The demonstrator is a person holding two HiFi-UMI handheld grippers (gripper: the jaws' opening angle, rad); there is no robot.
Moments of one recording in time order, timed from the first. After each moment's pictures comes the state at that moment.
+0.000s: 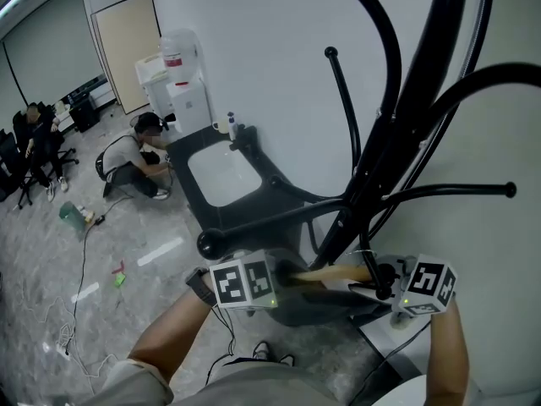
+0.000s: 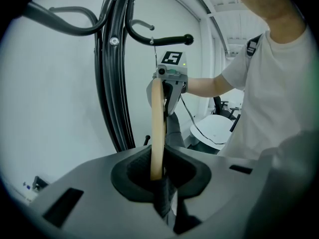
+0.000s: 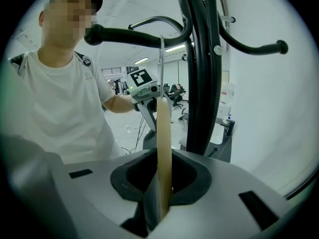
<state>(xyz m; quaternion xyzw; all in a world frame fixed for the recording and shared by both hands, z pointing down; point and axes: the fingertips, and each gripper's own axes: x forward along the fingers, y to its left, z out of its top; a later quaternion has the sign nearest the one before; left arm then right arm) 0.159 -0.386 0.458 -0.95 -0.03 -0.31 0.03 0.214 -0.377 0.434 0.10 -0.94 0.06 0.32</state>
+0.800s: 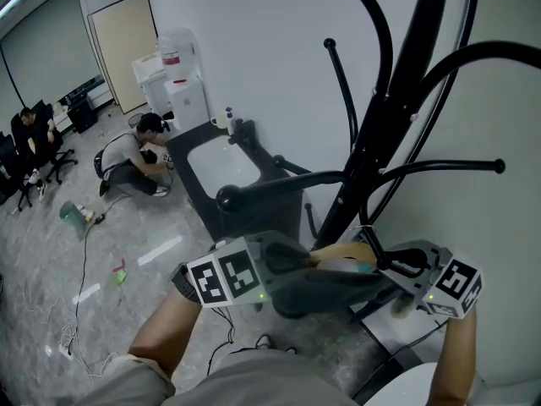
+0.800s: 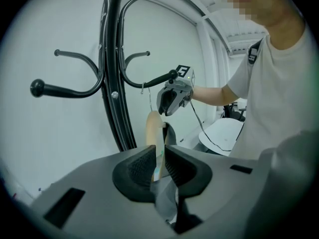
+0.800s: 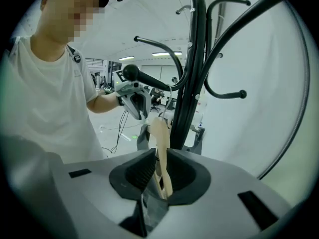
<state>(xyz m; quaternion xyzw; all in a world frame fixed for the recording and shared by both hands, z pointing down) 0.143 -0.369 0.398 -0.96 0.03 -0.26 0.08 0.255 -0.364 0.389 0.24 -0.92 -0.01 0.31</state>
